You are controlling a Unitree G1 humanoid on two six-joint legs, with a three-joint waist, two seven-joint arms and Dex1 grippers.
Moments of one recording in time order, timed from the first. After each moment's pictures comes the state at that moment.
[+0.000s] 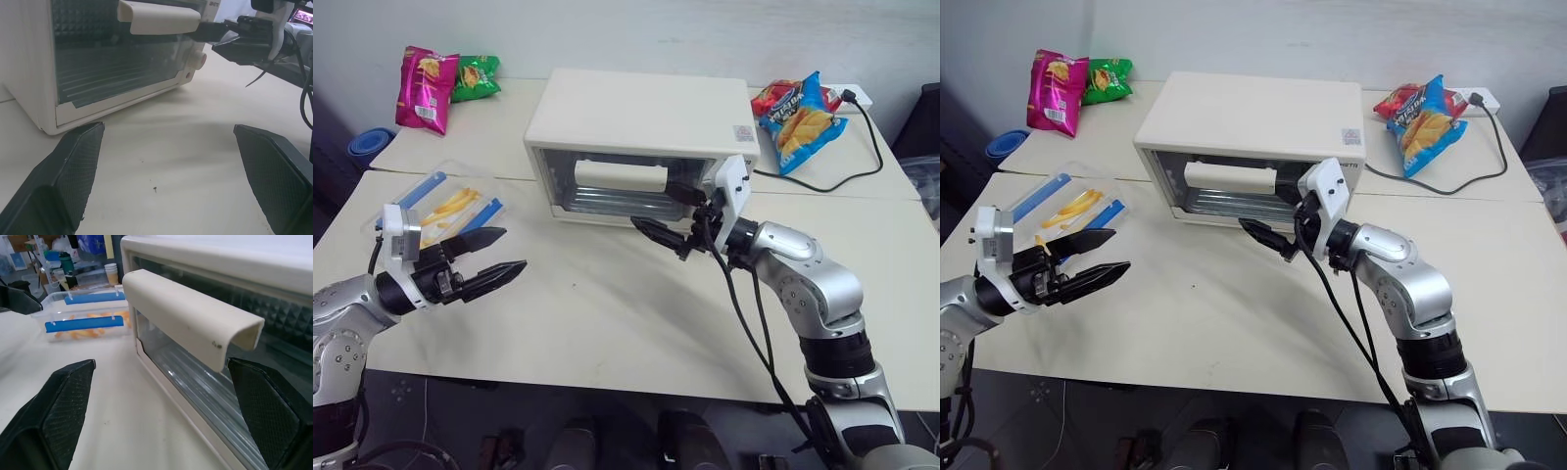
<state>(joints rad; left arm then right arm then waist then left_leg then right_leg) -0.13 0.80 0.42 -0.19 -0.82 0.56 -0.96 -0.59 -0.41 0.08 -0.22 0.49 0.55 0.65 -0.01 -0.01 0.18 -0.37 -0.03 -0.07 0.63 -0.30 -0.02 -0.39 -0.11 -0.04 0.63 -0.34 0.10</state>
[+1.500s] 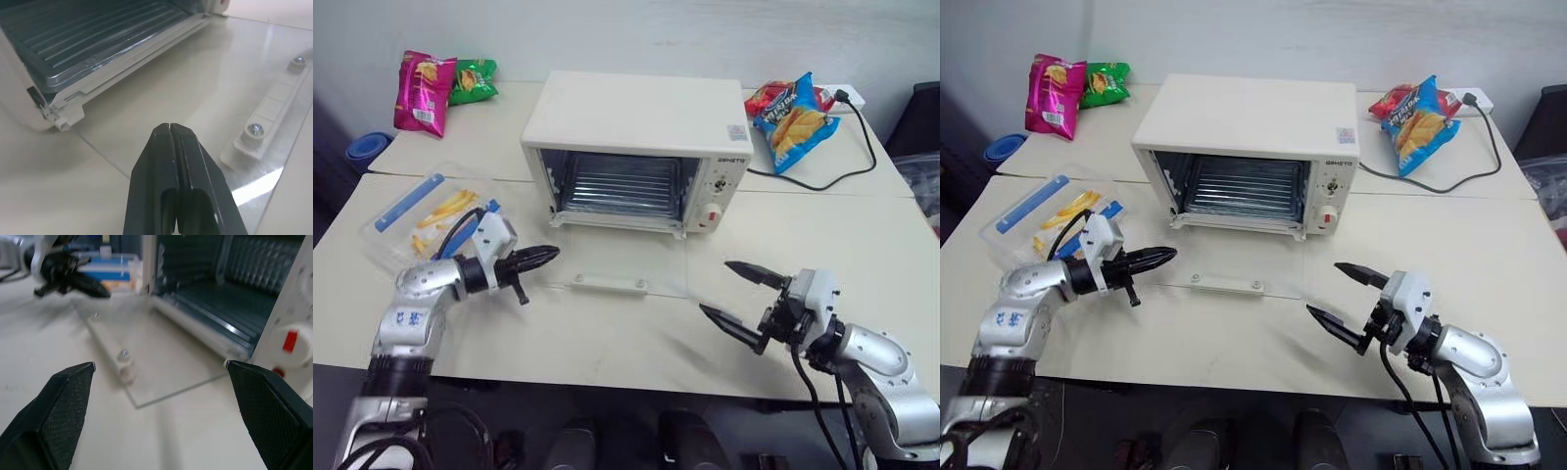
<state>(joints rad) -0.30 0.61 0.13 0.08 -0.36 0.18 -0.88 -0.01 -0.53 -0.16 -0.40 0.53 0.17 0.89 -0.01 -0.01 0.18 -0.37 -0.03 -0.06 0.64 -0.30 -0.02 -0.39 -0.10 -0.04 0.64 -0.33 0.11</state>
